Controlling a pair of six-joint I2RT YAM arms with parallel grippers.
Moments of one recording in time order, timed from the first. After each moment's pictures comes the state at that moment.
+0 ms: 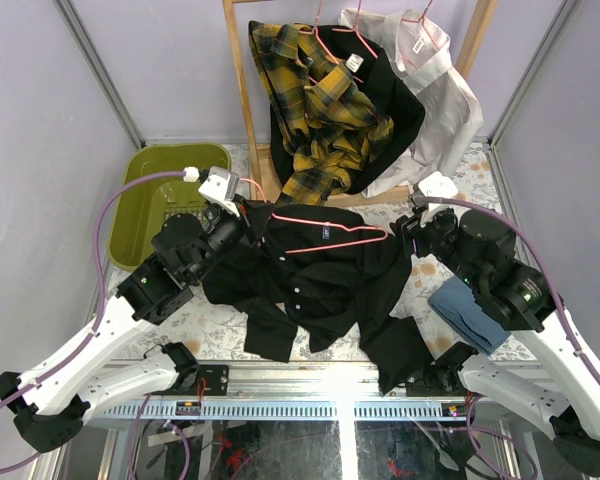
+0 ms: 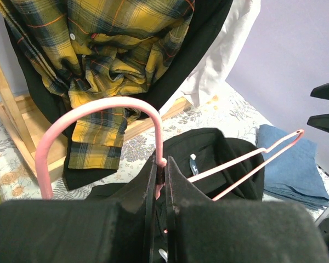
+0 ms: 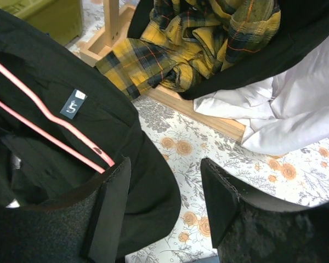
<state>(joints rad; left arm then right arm) -0.78 0.86 1.00 -0.15 -0.19 -0.23 0.65 0.81 1.13 -0.60 0.14 -0.16</state>
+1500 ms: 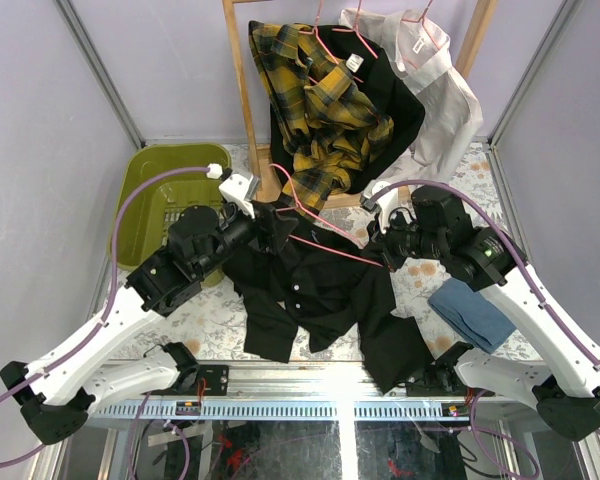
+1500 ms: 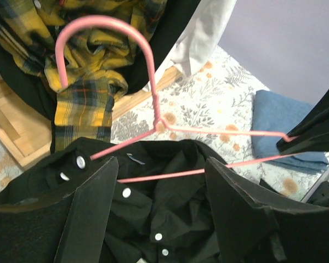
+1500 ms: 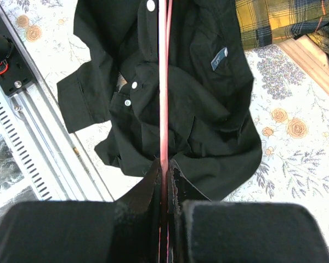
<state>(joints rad) -0.78 0.94 1.07 -0.24 -0.09 -0.21 0.65 1.04 1.26 -0.86 -0.33 -0.15</state>
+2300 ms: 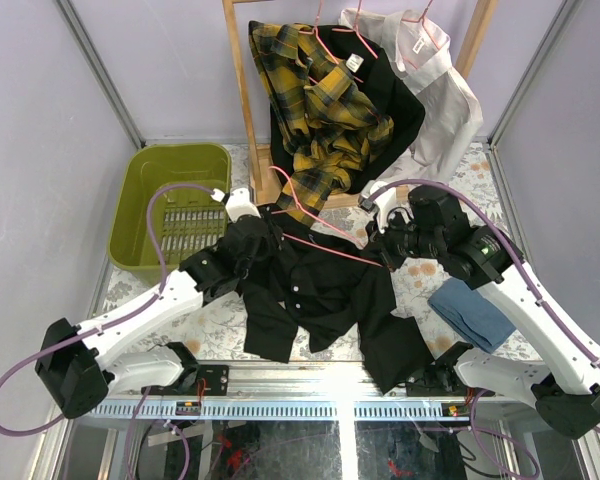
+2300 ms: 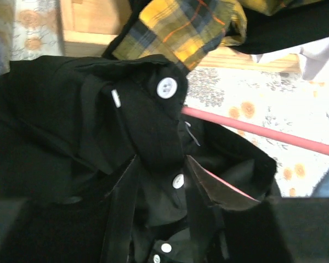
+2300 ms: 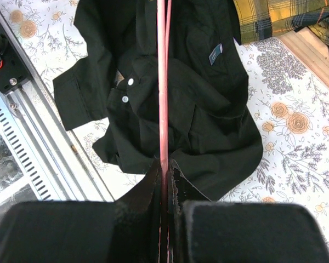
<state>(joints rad) -0.77 1.13 0.84 -0.21 -0.48 -0.72 0.65 1.06 1.26 -0.87 -0.32 -0.15</state>
